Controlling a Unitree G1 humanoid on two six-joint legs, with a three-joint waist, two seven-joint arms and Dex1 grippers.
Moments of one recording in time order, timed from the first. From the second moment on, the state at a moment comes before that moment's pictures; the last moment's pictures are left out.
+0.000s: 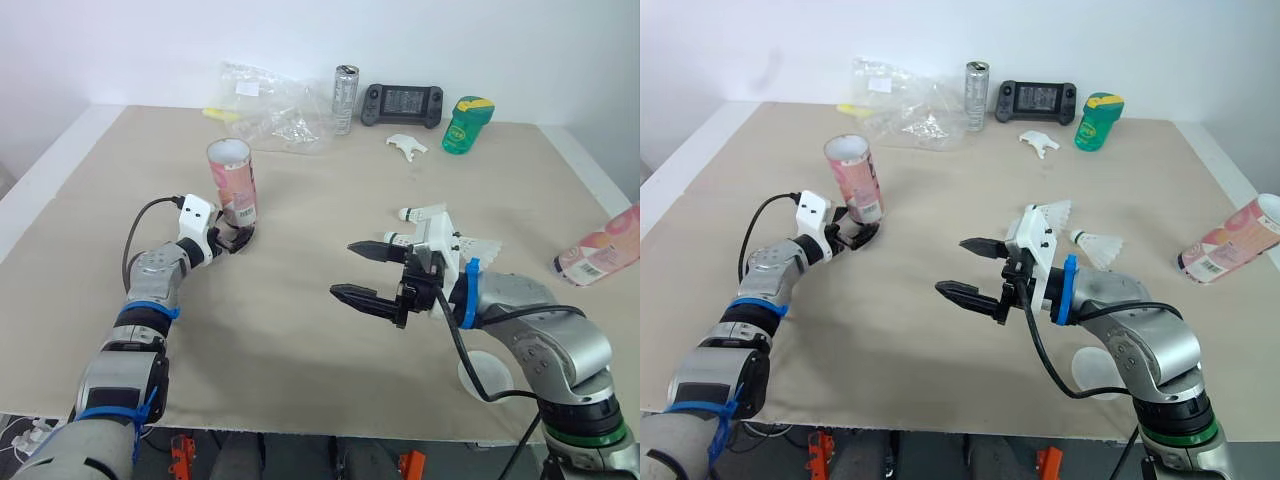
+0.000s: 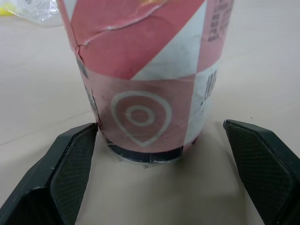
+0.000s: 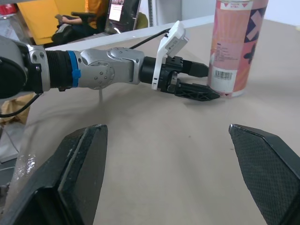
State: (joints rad) left arm -0.89 0.37 0.09 1.10 -0.14 -0.20 -0.67; right arm -0.35 -0.62 -0.01 -0.52 0.67 0.71 0.80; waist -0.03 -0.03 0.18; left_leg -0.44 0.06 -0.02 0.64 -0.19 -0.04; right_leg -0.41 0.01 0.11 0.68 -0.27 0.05
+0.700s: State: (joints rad) left arm -1.07 0.29 0.16 1.32 -0.11 -0.21 -0.53; right arm -0.35 -0.64 -0.01 -0.53 0.67 0.72 0.75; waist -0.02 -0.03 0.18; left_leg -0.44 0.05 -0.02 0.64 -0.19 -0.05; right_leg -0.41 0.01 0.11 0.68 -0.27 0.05
